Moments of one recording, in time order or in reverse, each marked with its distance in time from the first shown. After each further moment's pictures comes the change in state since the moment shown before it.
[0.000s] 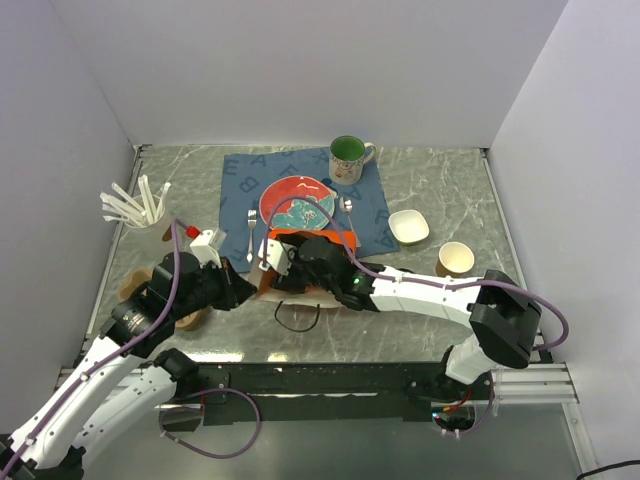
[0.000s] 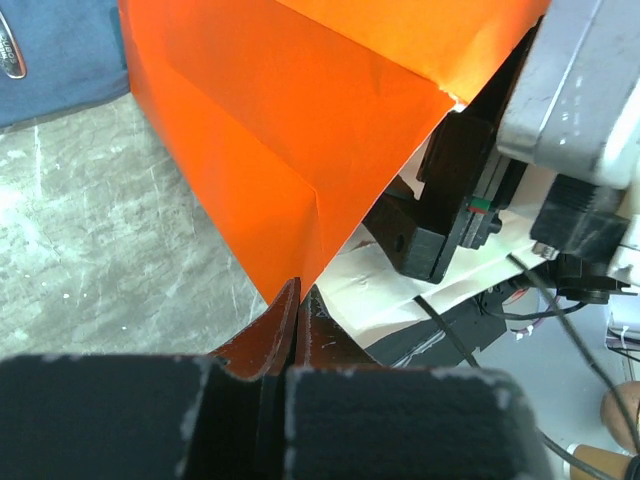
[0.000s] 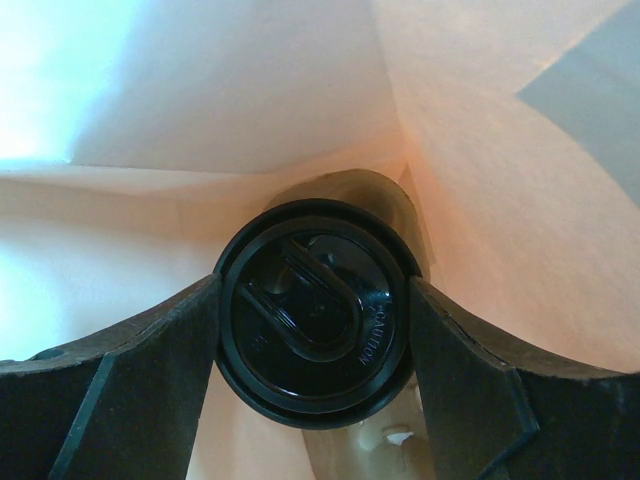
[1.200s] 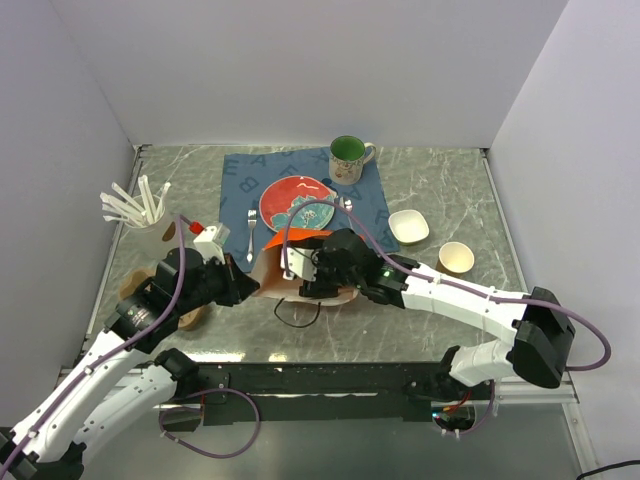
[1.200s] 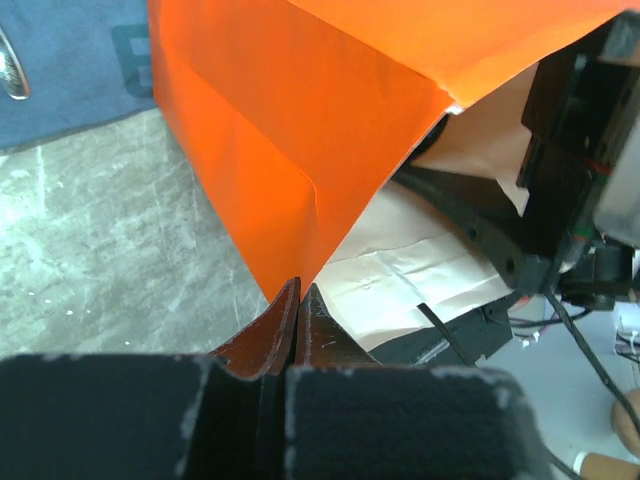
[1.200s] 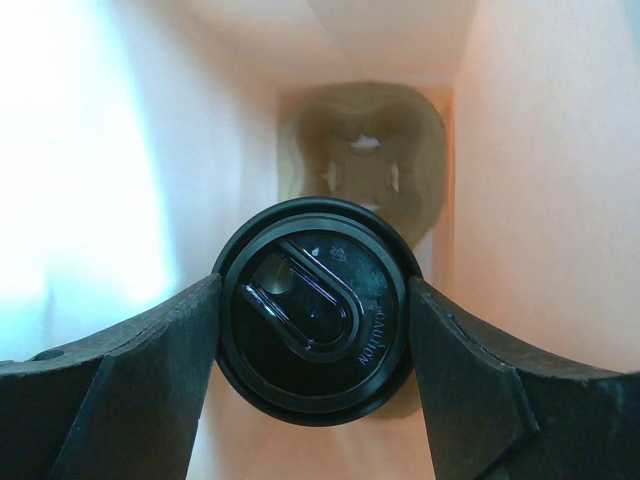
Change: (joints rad) left arm 0.000 0.040 0.008 0.040 -0.008 0.019; right arm -0.074 -0.198 -0.008 -0.366 -0.130 -0.167
